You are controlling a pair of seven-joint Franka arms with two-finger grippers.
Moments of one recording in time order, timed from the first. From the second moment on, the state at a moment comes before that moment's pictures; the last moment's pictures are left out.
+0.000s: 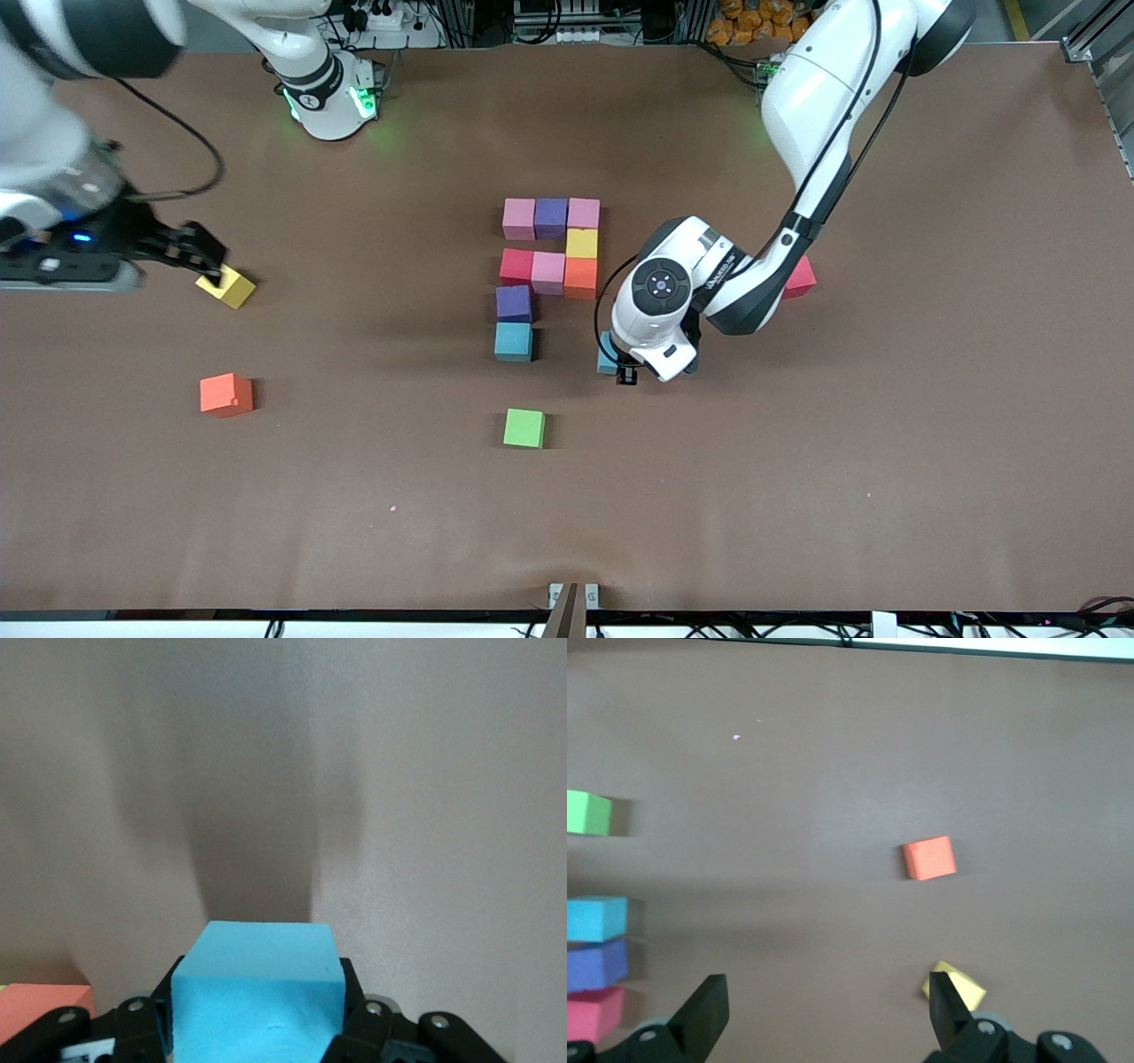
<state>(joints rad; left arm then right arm) -0.42 0.80 -0.28 -1.41 0.15 2.19 -2.20 -0.16 0.02 0.26 -1.61 -0.09 1.73 0.06</state>
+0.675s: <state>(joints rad) -0.47 0.87 -0.28 -1.31 0.15 2.19 -2.22 -0.36 0.02 0.25 -1.54 -0.03 1.55 -0.29</state>
